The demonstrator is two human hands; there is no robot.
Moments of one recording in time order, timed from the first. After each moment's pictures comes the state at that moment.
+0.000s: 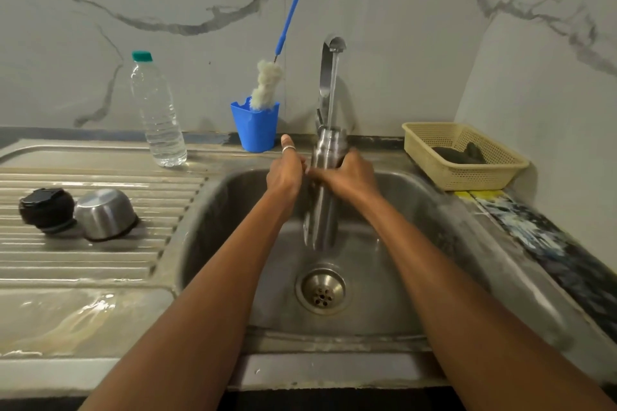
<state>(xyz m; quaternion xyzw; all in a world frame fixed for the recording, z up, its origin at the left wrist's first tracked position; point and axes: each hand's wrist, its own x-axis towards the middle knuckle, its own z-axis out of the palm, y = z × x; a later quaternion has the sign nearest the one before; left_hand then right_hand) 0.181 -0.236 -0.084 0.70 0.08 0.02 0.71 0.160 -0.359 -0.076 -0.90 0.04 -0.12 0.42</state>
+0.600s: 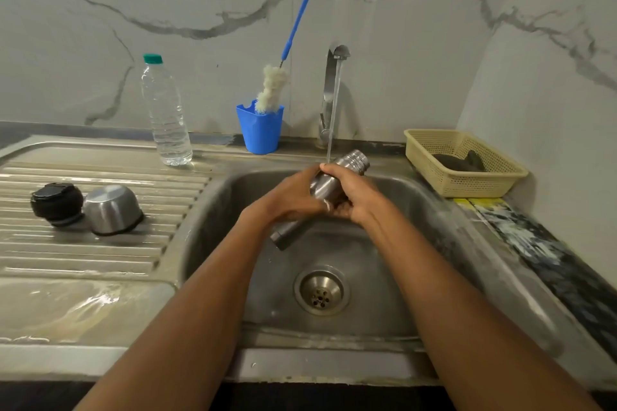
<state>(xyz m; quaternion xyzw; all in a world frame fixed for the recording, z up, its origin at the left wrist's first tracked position) 0.149 -0.216 -0.080 0.90 -0.22 -0.04 0.38 0.135 -0.357 -0.065 -0.64 0.17 0.05 0.75</state>
